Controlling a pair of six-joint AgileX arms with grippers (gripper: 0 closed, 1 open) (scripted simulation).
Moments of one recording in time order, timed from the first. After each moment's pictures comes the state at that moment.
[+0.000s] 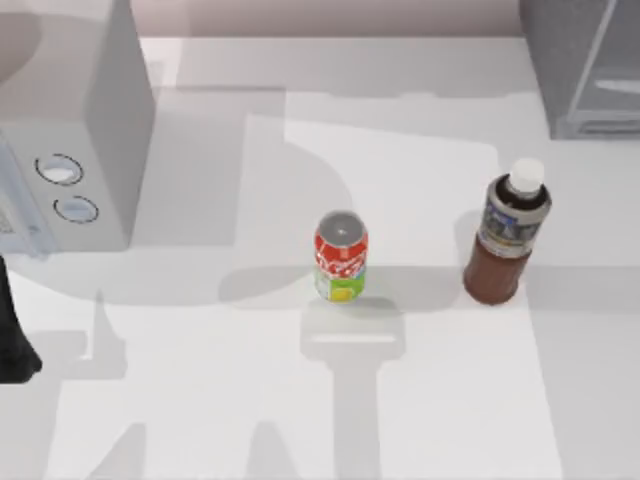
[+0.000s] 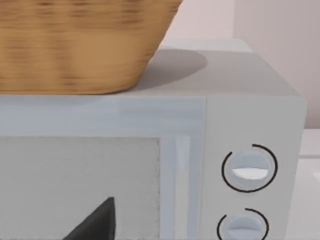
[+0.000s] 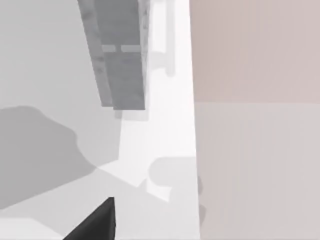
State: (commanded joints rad) left arm 0.00 0.00 0.00 0.00 0.00 0.00; right arm -1.81 1.80 1.32 -1.45 -0.96 -2.00
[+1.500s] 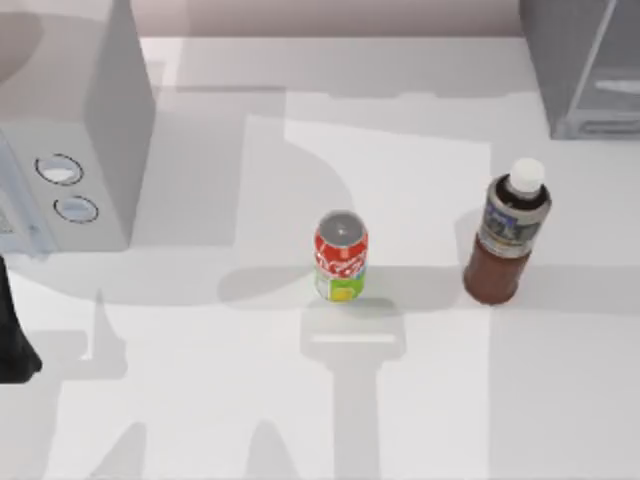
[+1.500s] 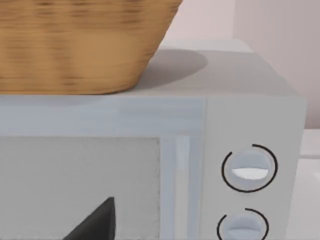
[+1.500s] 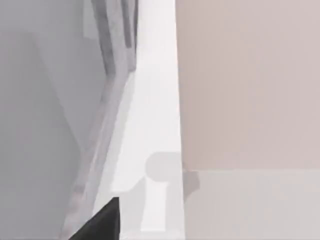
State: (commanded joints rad) left arm 0.00 0.00 0.00 0.00 0.00 0.00; right arm -0.96 1.83 1.29 -0.31 -0.74 -0.64
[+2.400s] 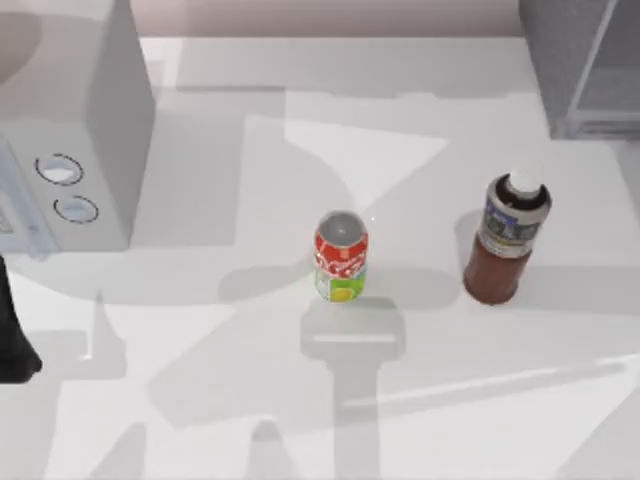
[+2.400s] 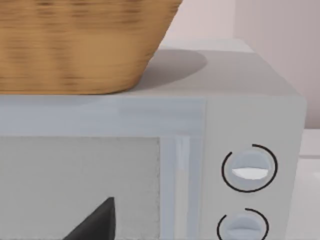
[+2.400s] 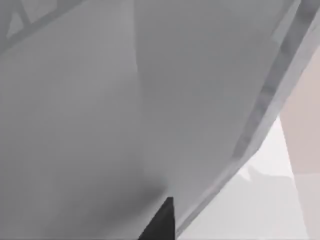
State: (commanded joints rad) left arm 0.00 0.00 0.00 0.00 0.00 0.00; right arm -0.57 1.75 1.18 -0.15 -0.45 -0.36
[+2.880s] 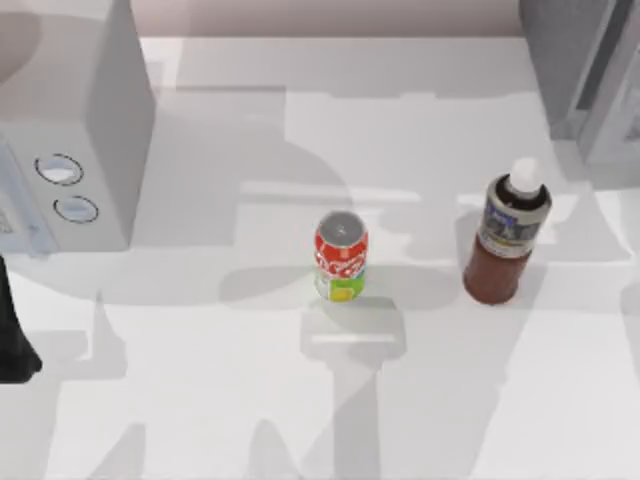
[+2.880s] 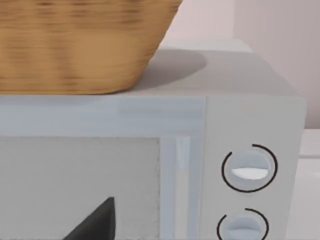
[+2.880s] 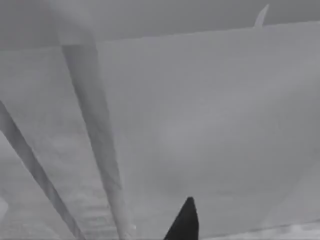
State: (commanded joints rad) left arm 0.00 0.00 0.00 0.00 0.00 0.00; right arm -0.06 1.63 1.01 0.03 -0.05 -0.03
